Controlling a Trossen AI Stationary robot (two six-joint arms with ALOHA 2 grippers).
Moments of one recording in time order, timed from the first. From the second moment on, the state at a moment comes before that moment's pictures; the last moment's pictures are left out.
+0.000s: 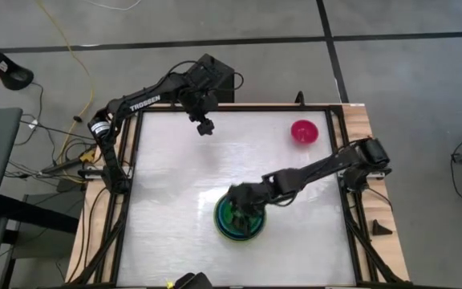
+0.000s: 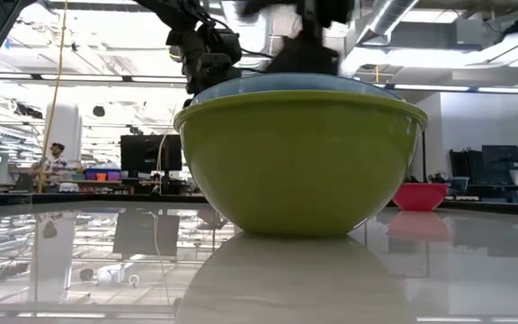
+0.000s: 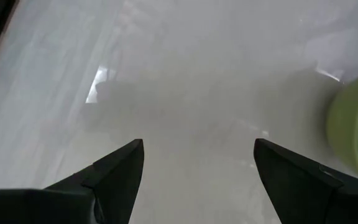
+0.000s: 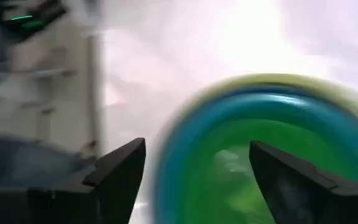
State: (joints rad) left arm 0.64 1.84 1.70 -1.09 0.34 0.11; right arm 0.28 1.74 1.36 -0.35 -0.08 0.63
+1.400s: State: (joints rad) left arm 0.58 1.84 1.70 -1.09 0.37 0.10; right arm -0.76 1.44 0.83 -0.74 0.06 0.37
